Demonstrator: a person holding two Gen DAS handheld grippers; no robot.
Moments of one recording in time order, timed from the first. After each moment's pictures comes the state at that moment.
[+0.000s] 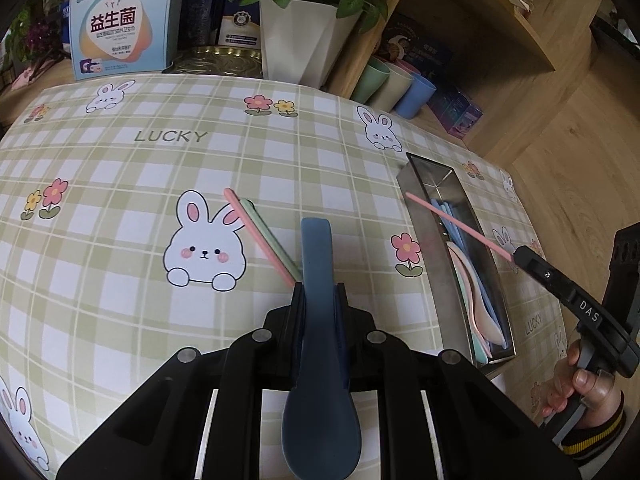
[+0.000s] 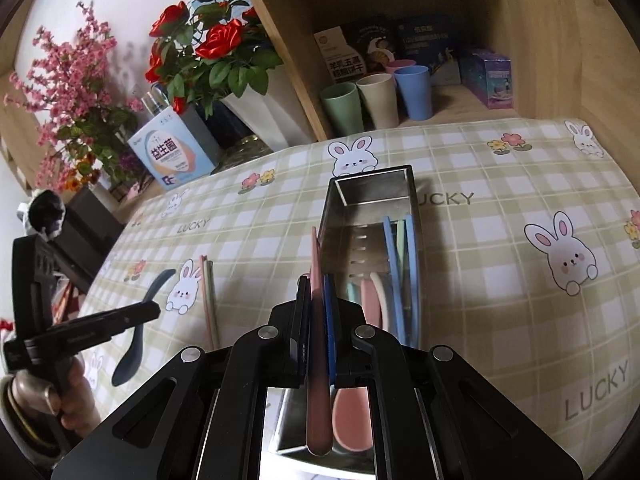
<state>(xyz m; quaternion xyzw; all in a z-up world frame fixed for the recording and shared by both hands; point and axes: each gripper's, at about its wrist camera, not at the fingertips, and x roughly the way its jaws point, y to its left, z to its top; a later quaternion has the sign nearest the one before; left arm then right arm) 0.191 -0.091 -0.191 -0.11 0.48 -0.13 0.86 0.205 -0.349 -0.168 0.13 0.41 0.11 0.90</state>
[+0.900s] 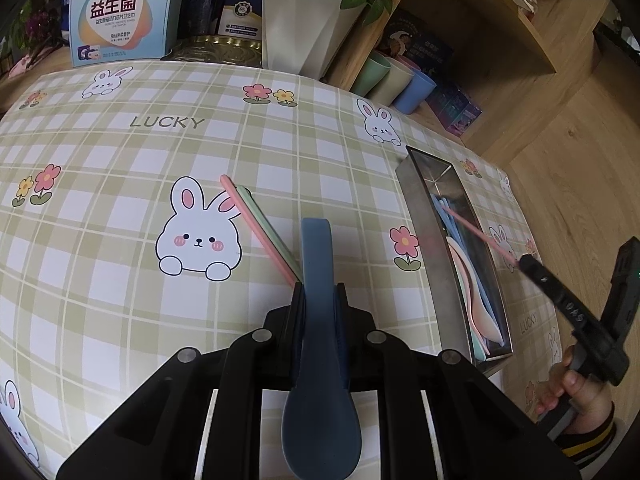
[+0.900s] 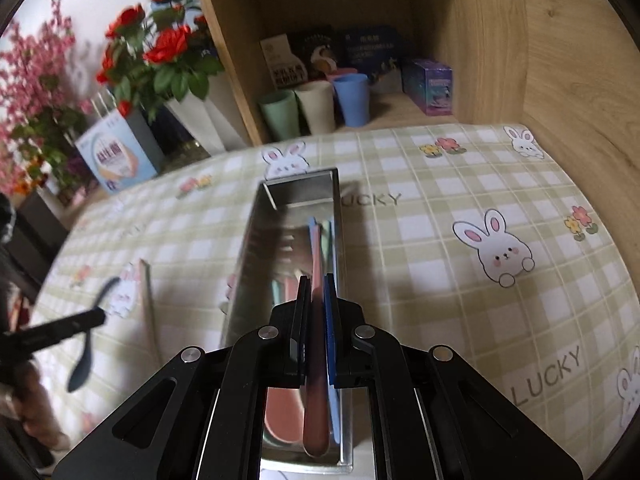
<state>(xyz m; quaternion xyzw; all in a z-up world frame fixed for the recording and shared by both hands) 0.190 -0.088 -0.199 -0.13 0.49 -0.14 0.85 0.195 -0.359 -0.181 0.08 0.42 -0.01 0.90</state>
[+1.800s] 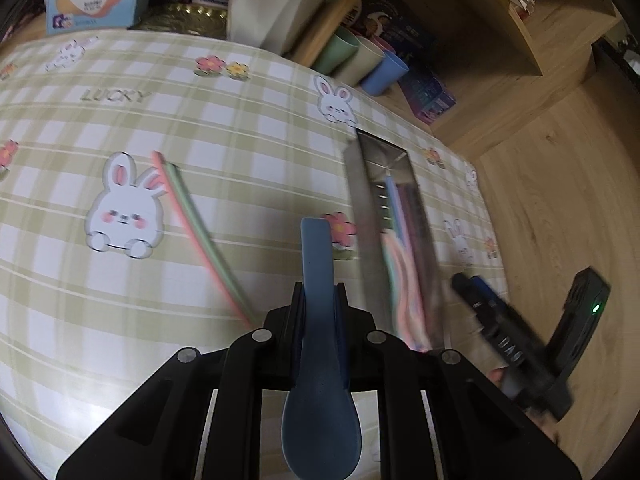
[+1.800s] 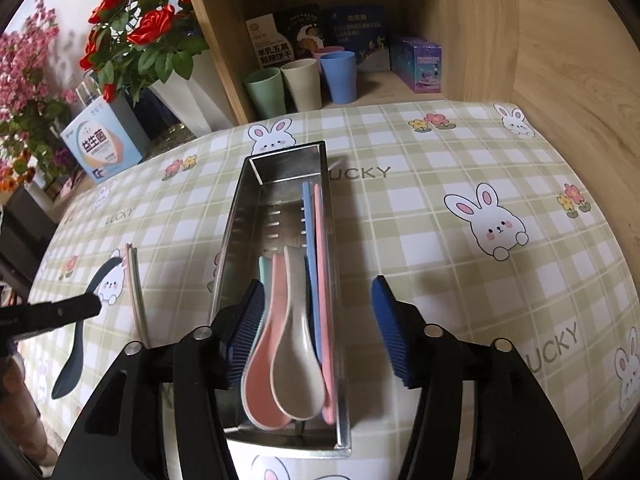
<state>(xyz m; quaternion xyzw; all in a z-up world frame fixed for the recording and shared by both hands) 0.200 -0.135 -0.184 -0.19 0.53 -0.18 0.81 0.190 -0.367 -0.182 0.09 0.44 -0.02 0.89</state>
